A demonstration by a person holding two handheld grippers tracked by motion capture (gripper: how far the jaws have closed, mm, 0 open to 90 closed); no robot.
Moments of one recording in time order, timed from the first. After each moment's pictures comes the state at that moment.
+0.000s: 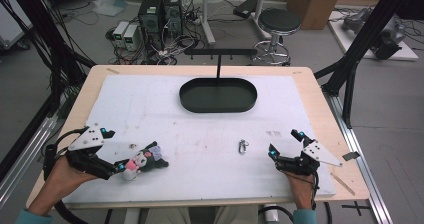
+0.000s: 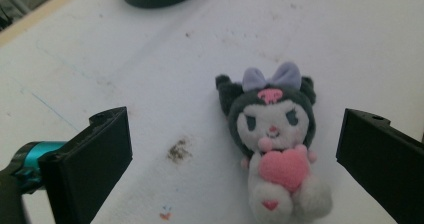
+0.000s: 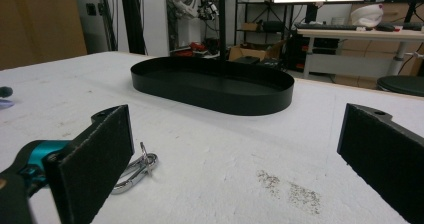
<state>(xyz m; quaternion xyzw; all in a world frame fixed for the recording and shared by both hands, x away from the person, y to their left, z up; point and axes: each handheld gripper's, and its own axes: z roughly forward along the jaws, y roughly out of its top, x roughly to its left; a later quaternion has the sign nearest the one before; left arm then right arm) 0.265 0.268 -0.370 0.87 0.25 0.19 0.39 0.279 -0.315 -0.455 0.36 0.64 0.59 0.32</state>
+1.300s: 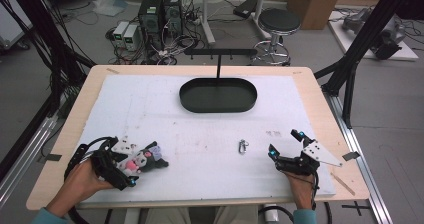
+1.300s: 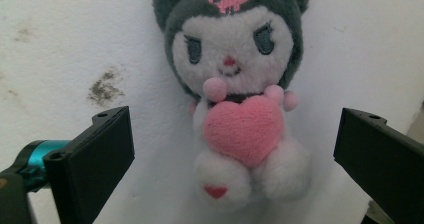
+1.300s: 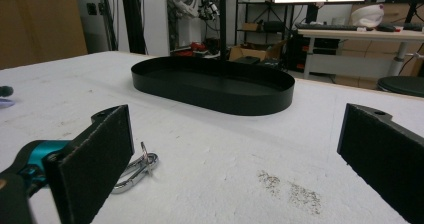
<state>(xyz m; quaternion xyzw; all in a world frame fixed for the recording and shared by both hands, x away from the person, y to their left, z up) 0.271 0.228 -0.404 0.93 0.27 0.10 0.23 0.279 -0.315 -0.455 0.36 0.64 0.59 0.32</state>
